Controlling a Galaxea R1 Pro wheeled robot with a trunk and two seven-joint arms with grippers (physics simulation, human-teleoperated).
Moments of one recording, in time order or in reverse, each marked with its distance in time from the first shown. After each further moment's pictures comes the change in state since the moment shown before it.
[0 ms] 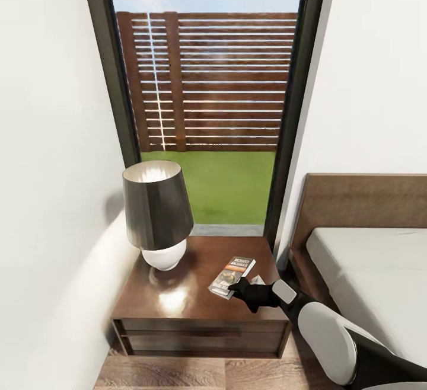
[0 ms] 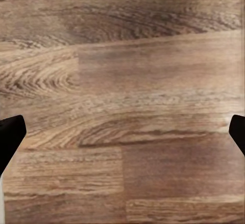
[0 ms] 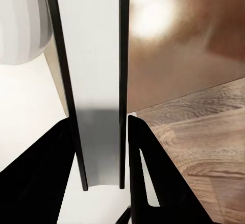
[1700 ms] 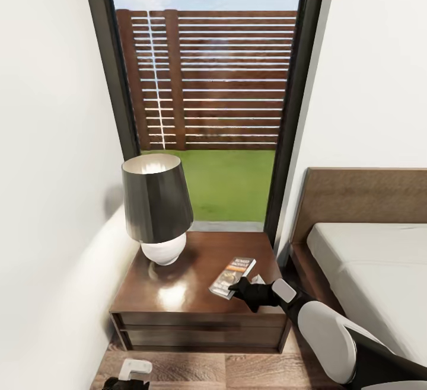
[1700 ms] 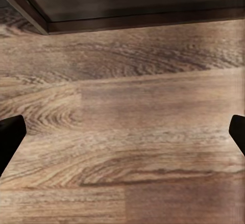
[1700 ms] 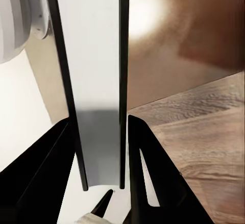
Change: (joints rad) left arm -0.070 0.011 0.002 -0.057 0.002 0.063 0.003; right arm -0.005 0.001 0.001 0.000 -0.001 0.000 -0.027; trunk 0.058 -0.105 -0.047
